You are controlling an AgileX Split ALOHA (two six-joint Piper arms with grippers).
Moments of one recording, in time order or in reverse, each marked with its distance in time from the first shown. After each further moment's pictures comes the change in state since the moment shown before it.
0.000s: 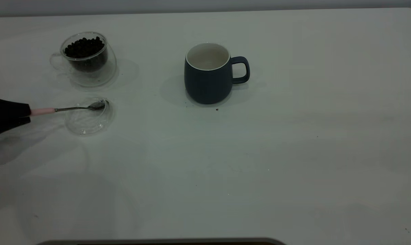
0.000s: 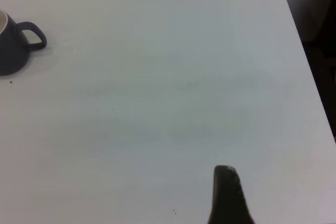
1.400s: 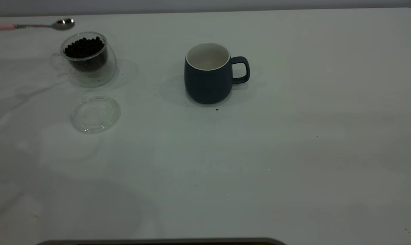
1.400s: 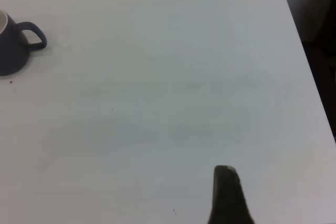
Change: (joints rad) left arm -0.001 -0.153 -0.336 0.095 0.138 -0.083; right arm 0.000 0.000 0.000 0.000 0.001 0.000
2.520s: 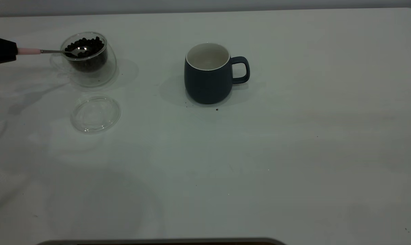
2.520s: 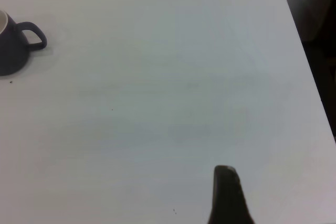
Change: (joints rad) left arm -0.081 0.068 -0.004 -0.014 -0.172 -0.022; right arm 0.000 0.000 0.000 0.000 0.000 0.000
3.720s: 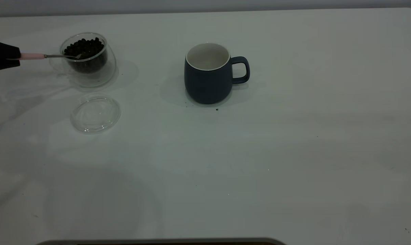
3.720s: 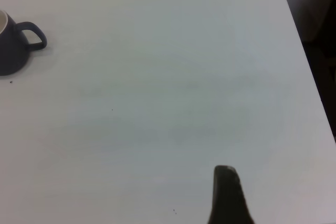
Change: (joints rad) left arm 0.000 0.012 -0.001 0.044 0.043 -0.295; right arm 0.000 0.000 0.000 0.000 0.000 0.000
